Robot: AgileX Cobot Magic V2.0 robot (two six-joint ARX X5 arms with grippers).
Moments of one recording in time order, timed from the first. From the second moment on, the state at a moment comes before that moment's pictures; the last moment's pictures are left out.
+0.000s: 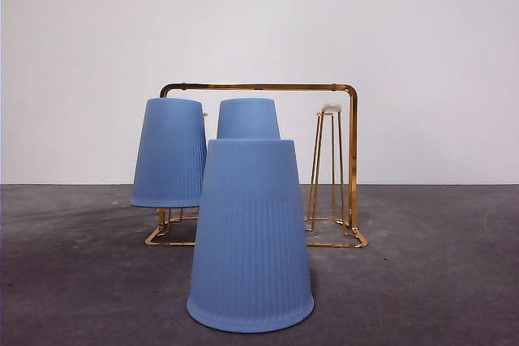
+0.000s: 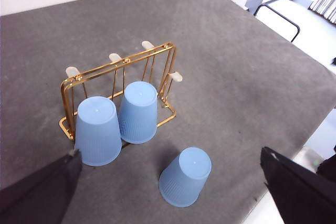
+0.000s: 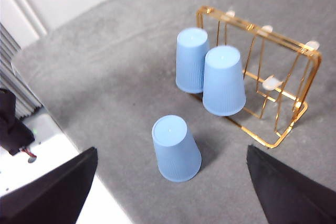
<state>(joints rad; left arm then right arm) -0.38 0.83 1.39 -1.06 0.40 0.01 1.04 0.61 1.11 -0.94 0.11 0.29</state>
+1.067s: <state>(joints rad) -0.38 1.45 1.19 -0.53 0.31 0.15 1.04 0.58 1.11 -0.94 0.21 0.29</state>
